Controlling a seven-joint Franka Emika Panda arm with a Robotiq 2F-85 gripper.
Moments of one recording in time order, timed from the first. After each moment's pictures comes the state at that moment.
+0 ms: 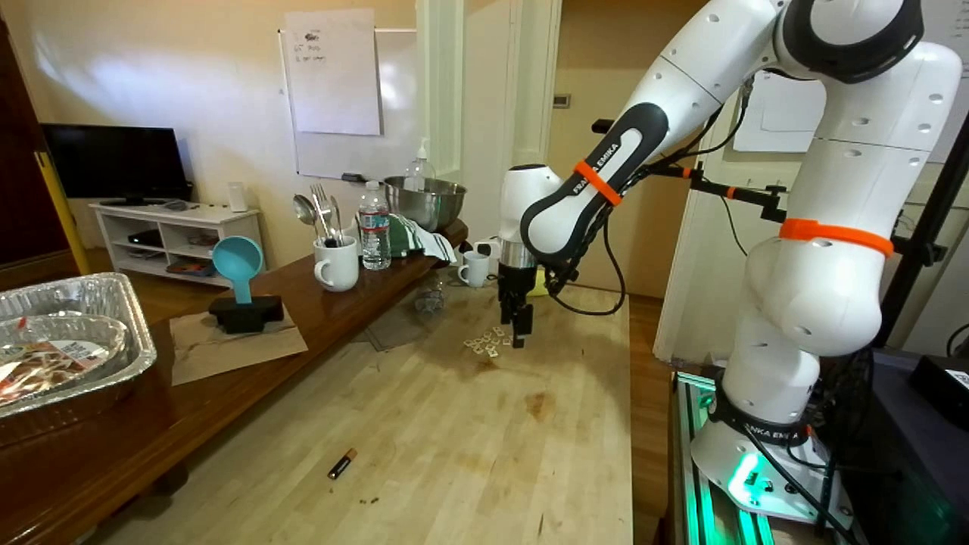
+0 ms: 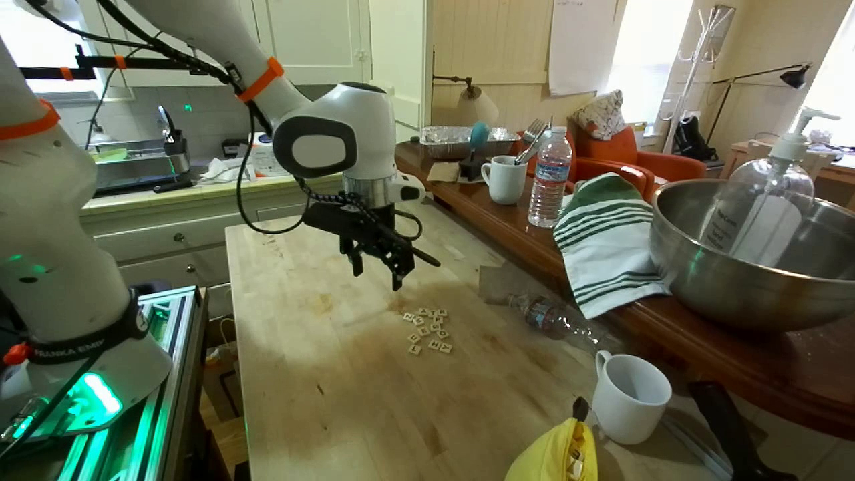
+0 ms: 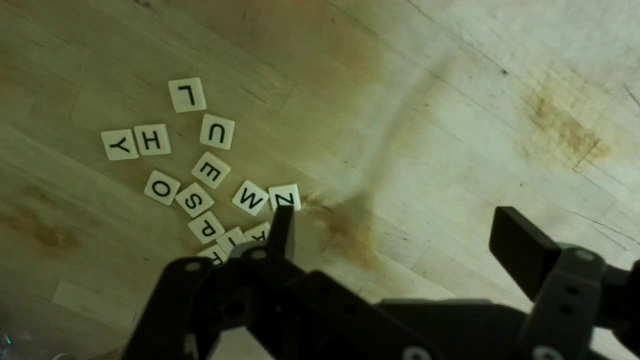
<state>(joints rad) 0.02 -0.08 -0.13 -2.63 -0.04 2.58 -0.71</state>
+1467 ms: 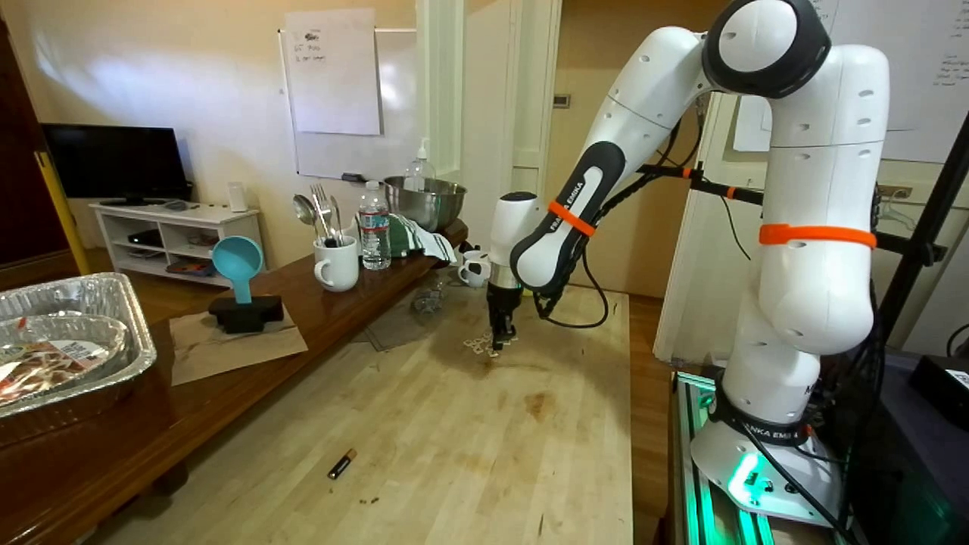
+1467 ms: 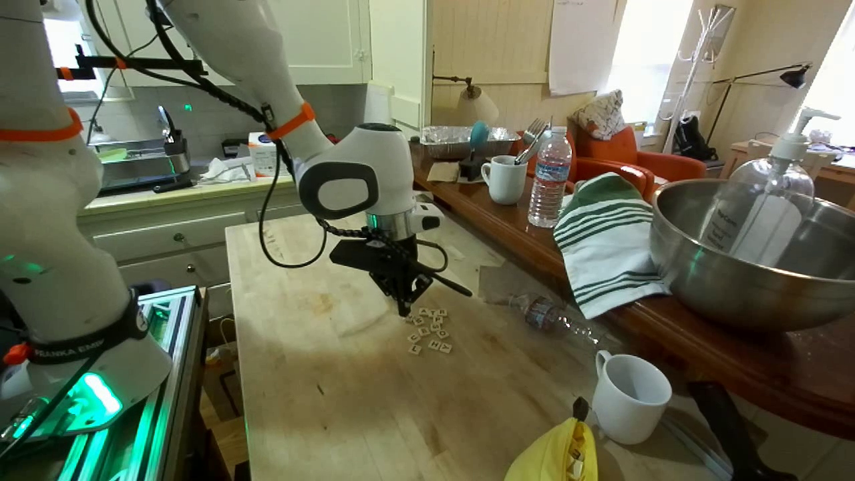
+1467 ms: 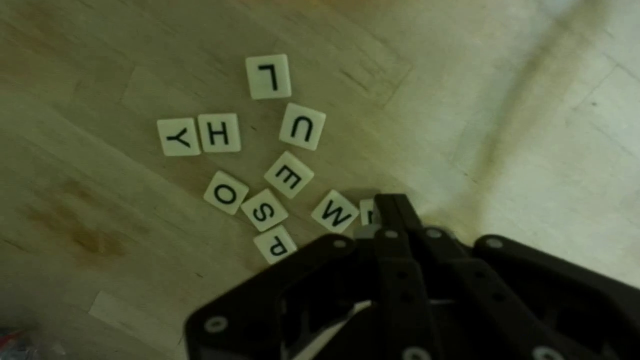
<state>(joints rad) -0.05 0.14 -0.10 -2.56 -0.13 2.81 -0.71</state>
